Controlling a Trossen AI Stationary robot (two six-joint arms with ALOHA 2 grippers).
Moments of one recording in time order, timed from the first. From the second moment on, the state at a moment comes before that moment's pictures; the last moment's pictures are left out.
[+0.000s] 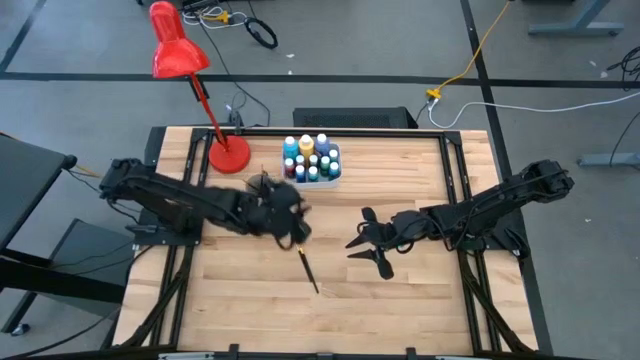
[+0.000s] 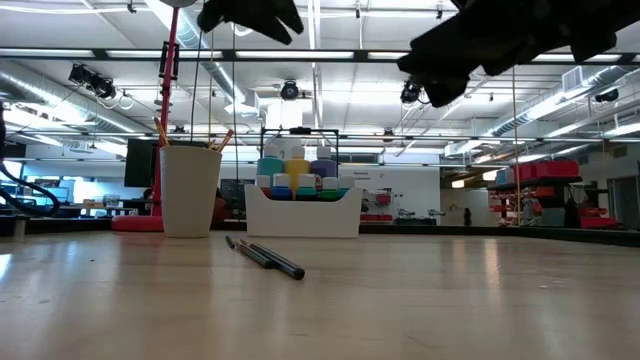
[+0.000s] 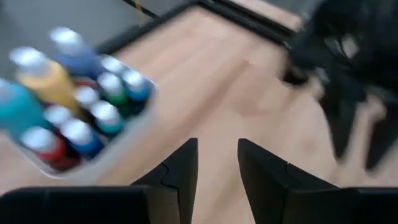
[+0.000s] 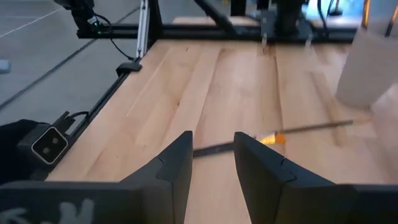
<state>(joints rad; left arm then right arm) -0.28 1.47 1.32 -0.63 -0.69 -0.72 0.26 1.34 0.59 0.42 0.01 0.08</state>
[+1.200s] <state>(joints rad) -0.46 1.97 1.32 -0.65 -0.50 -1.57 0.20 1.34 0.59 0.52 -0.05 -0.12</state>
